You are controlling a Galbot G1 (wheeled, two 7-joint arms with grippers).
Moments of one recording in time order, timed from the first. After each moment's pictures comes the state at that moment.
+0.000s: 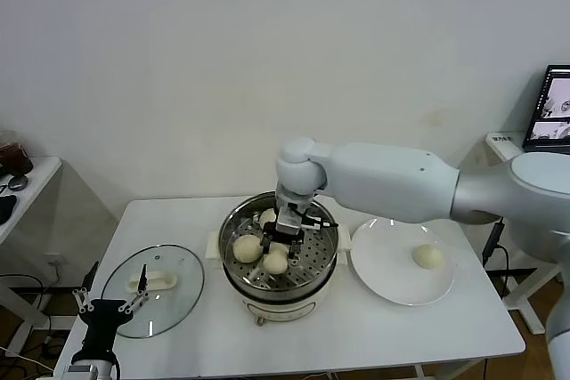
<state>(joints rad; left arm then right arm) 1.68 -1.35 -0.79 -2.02 -0.02 -0.19 -0.03 0.48 1.25 -1.27 1.37 -0.02 0.45 -1.18</state>
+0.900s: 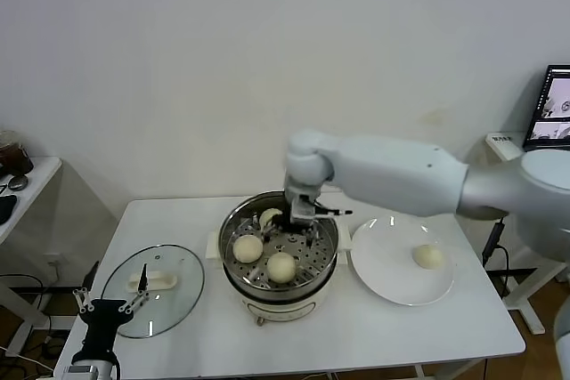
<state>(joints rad) 1.69 -1.34 -0.80 -2.03 -0.02 -0.20 -0.03 0.52 1.17 -1.22 1.35 -0.04 0.51 -1.19</state>
